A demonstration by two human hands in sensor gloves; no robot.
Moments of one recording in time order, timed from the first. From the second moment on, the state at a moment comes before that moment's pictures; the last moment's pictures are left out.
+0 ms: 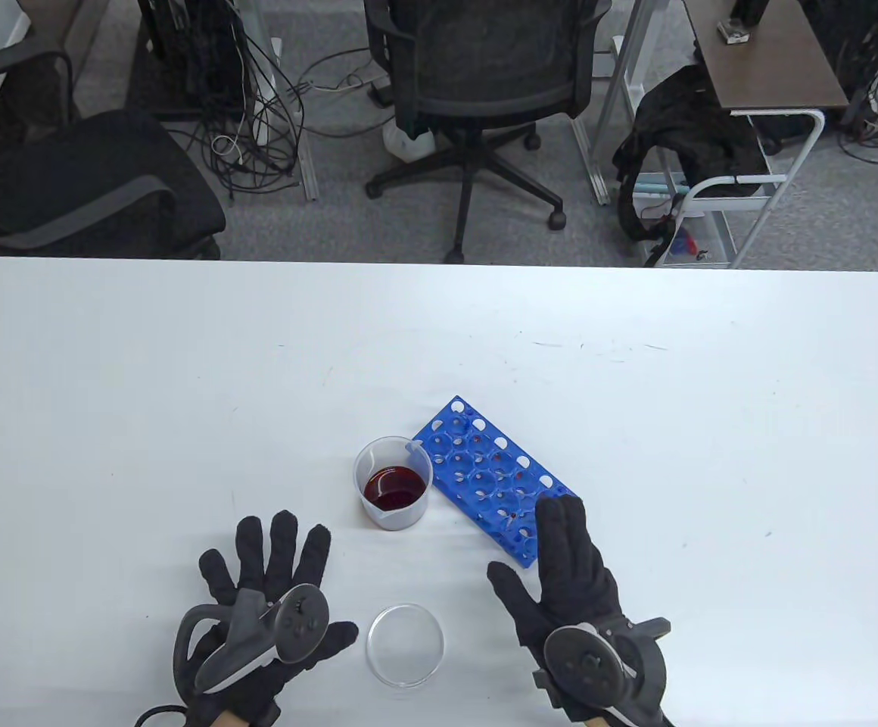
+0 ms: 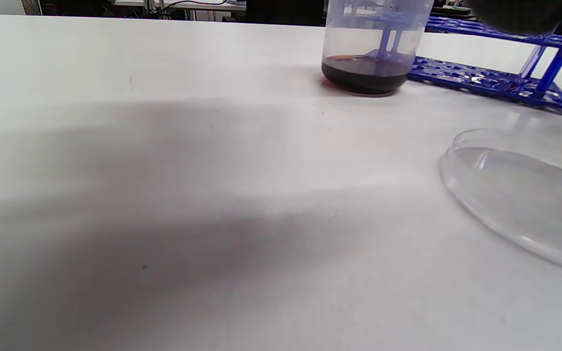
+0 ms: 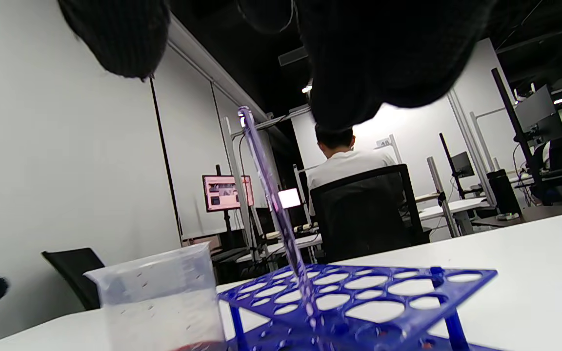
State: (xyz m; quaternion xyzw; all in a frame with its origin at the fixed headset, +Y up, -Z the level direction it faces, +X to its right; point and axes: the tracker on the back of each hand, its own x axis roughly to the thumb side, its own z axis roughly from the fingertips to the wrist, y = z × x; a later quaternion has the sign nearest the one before) left_hand -0.191 -0.729 -0.122 -0.16 -0.09 0.01 0.98; right_hand 0.129 -0.687 -0.128 0.09 -0.21 0.95 0.21
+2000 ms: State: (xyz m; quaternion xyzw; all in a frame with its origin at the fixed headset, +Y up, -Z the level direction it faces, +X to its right) left_hand -0.176 -0.722 -0.108 -0.09 -0.15 0.03 0.99; right_hand 0.023 -0.691 -0.080 0.31 -0.26 0.86 0.31
